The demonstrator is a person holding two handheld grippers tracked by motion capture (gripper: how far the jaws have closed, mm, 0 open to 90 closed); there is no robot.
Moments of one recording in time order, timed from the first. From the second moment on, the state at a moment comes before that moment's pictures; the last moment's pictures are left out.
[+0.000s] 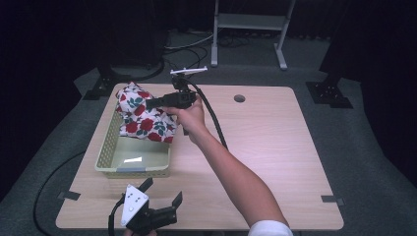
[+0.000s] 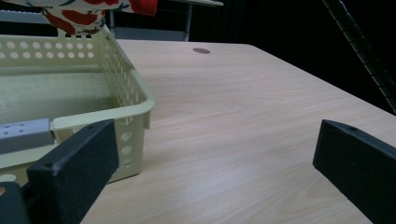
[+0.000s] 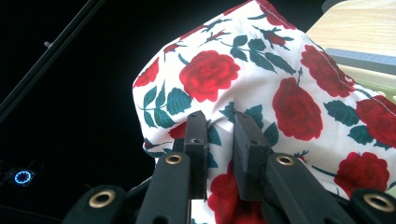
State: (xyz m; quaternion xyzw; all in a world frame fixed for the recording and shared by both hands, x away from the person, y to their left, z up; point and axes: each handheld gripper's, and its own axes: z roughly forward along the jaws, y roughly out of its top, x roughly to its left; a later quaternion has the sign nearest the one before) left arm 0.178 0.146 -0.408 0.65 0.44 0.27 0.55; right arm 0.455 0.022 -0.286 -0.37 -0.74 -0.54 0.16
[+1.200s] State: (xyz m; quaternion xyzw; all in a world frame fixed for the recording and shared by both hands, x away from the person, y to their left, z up) left arm 0.180 0.149 -0.408 0.65 0.45 0.27 0.55; right arm 0.469 0.055 -0.327 -0.38 -0.75 -0.51 0.18
